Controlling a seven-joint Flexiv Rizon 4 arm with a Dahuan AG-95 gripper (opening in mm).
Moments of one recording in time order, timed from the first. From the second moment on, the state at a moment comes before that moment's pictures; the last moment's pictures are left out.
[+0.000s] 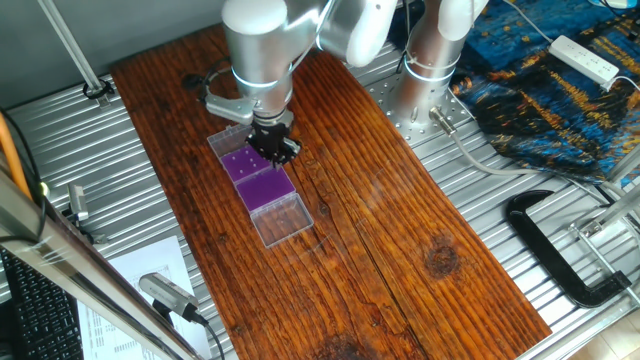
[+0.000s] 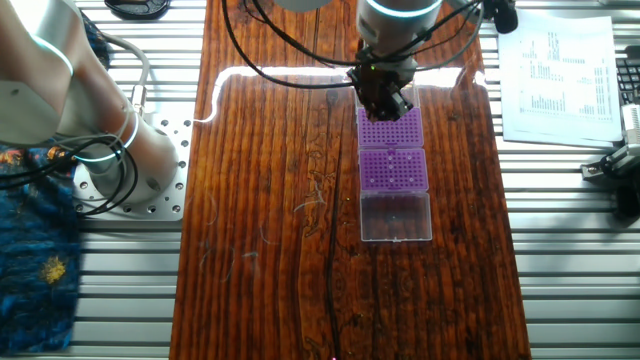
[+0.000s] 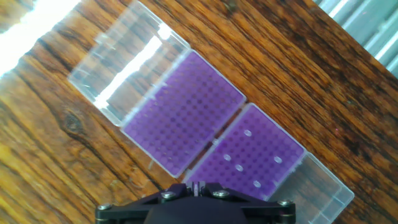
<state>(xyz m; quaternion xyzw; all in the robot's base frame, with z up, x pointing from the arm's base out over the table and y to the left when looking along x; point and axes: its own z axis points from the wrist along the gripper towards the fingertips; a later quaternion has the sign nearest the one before) 0.452 0.058 0.103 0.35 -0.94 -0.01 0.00</state>
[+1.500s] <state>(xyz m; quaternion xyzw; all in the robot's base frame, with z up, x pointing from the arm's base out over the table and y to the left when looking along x) 0.454 0.080 0.093 0.41 -0.91 -0.01 0.00</state>
